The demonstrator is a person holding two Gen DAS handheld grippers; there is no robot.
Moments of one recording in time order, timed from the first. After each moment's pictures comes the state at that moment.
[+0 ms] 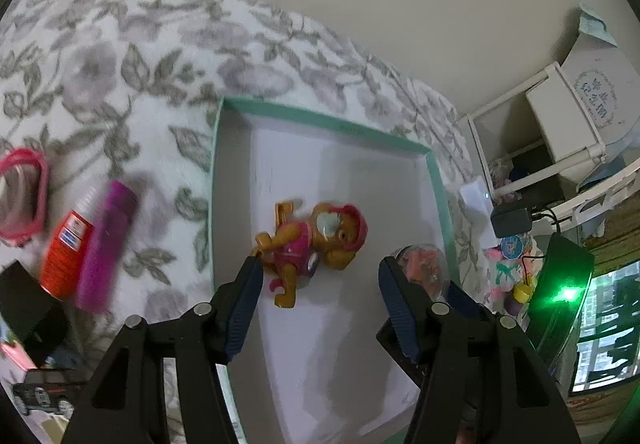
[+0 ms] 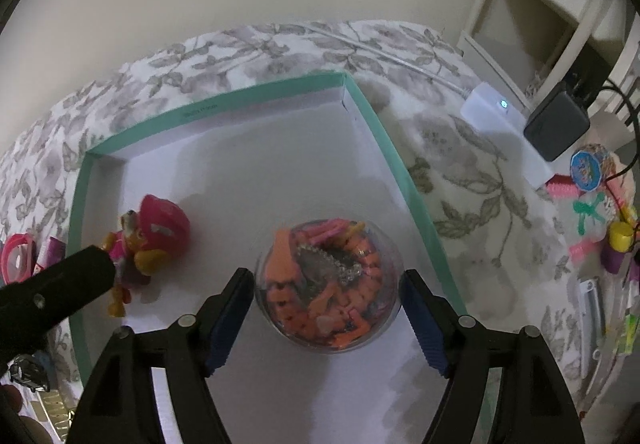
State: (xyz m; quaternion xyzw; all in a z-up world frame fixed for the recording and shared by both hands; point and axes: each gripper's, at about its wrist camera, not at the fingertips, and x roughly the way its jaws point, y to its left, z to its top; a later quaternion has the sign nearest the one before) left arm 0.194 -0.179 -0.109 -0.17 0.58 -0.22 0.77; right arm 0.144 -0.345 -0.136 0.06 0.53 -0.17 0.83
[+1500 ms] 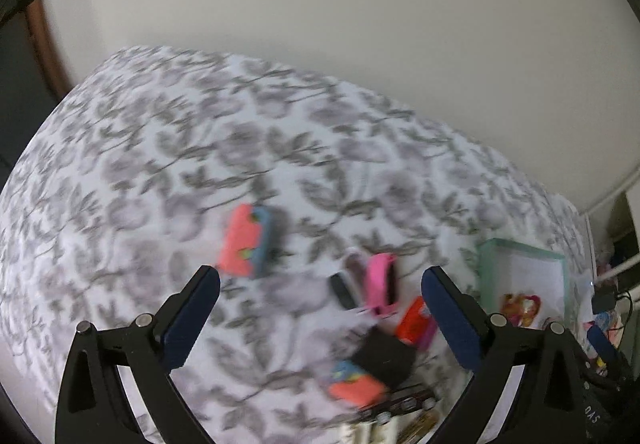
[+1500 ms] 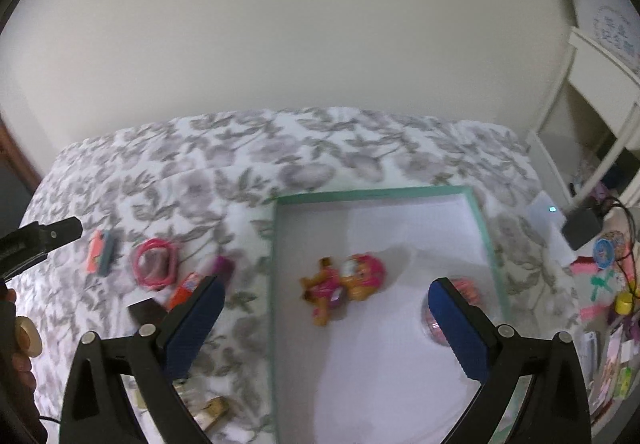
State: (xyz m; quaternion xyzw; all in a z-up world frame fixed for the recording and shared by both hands) left arm 0.191 0.039 -0.045 -0.12 0.51 0.03 0.85; right arm 0.136 -0.225 -0.050 0.03 0.47 -0.04 0.88
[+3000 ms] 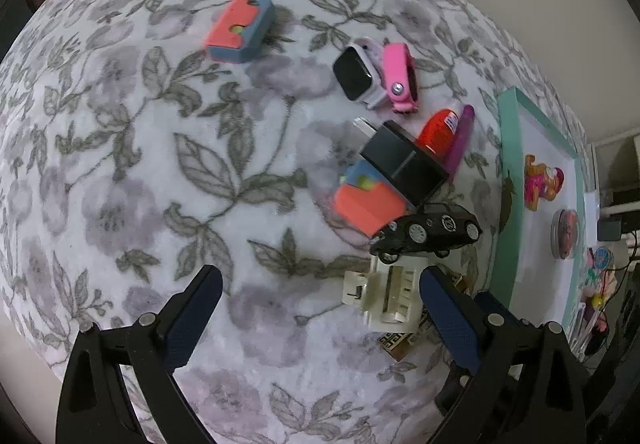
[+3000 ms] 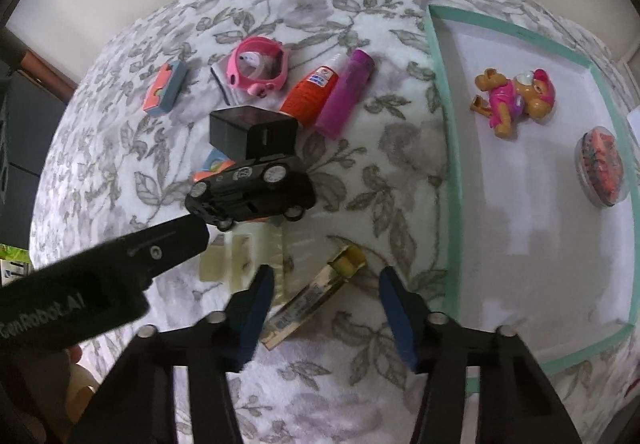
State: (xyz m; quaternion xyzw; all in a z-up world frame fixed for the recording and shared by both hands) left arm 0.111 0.008 -0.124 -0.14 0.65 0.00 0.74; right arm 0.084 -0.133 -0.144 0.04 0.62 0.07 0.78
